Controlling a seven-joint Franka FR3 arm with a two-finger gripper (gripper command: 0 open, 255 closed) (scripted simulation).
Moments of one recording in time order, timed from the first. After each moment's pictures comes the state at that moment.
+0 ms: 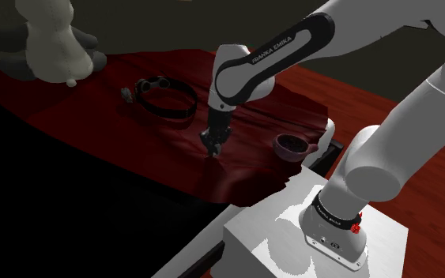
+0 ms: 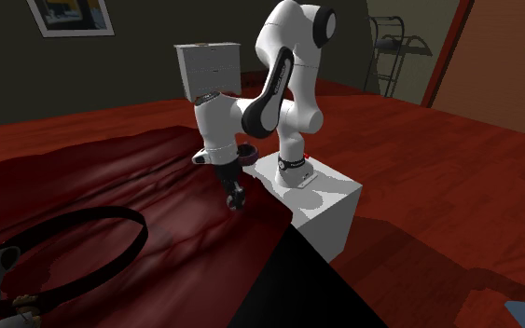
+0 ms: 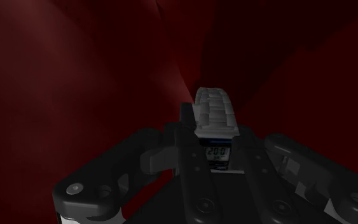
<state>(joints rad) 0.13 -0.20 0.18 -2.57 0.33 2.32 0.14</state>
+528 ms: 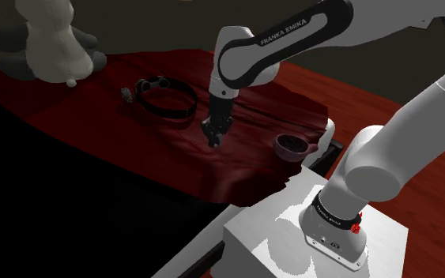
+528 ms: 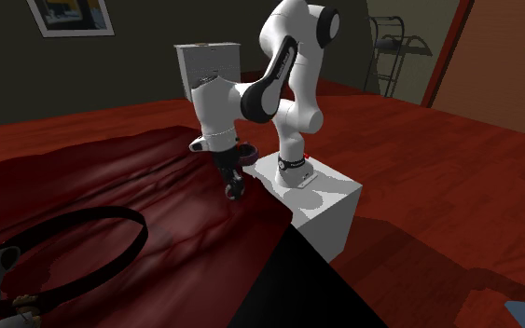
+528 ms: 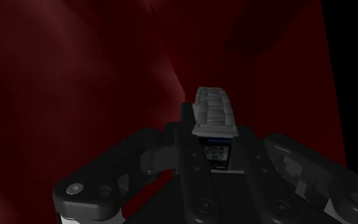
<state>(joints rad) 0.13 -0.27 0.17 -2.52 0.31 2.20 0.17</state>
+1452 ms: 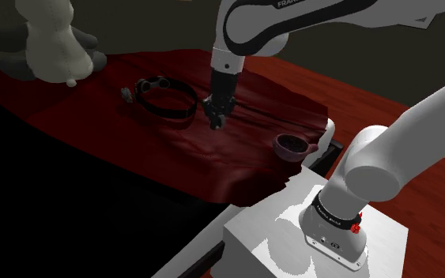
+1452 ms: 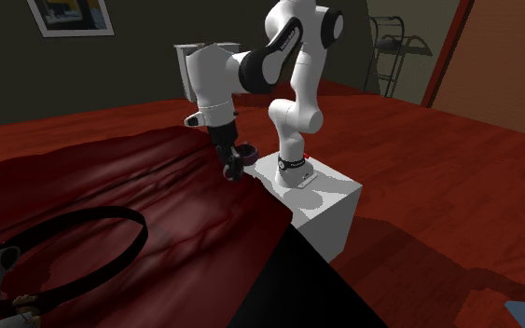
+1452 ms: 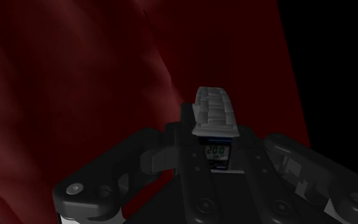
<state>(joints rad) 0.12 -0.36 0.15 -2.41 0.28 2.01 0.21</state>
